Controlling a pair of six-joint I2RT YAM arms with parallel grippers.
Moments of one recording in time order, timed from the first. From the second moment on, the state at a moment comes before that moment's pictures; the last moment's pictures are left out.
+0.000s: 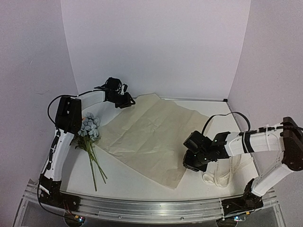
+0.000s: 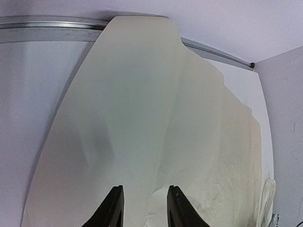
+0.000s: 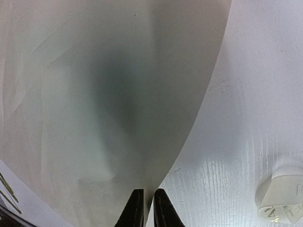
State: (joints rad) left arm -0.37 2.55 2.24 -0.42 0.44 -0.47; right arm 0.94 1.51 0.80 -0.47 0.12 1.22
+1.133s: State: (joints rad) left arm -0.53 1.85 1.22 -0.18 0.33 -0.76; right arm 0.40 1.62 0.76 -0.19 -0.37 0.94
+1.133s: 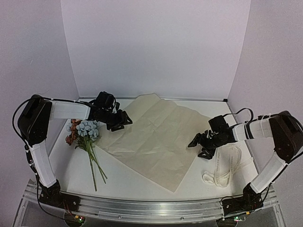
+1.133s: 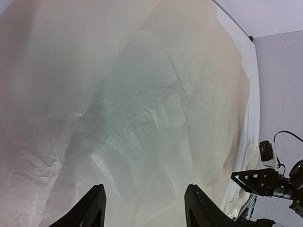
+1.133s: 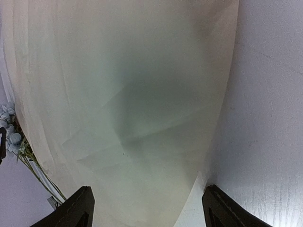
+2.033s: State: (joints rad) left arm -0.52 1.97 1.21 -0.14 0.34 -0.77; right arm 0.51 1.53 0.52 0.07 -0.18 1.07
